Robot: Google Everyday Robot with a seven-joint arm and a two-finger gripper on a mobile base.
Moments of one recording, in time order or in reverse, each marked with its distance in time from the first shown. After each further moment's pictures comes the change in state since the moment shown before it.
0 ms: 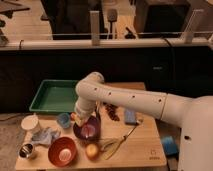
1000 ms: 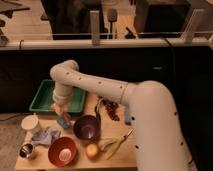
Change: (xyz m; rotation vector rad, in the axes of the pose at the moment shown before) arm 0.124 -0.031 0.028 0.075 -0.094 -0.114
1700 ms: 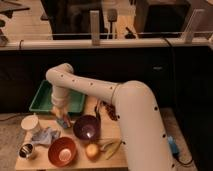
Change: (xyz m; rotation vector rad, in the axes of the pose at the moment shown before) arm -0.002 0.013 0.031 -0.004 -0.089 0.013
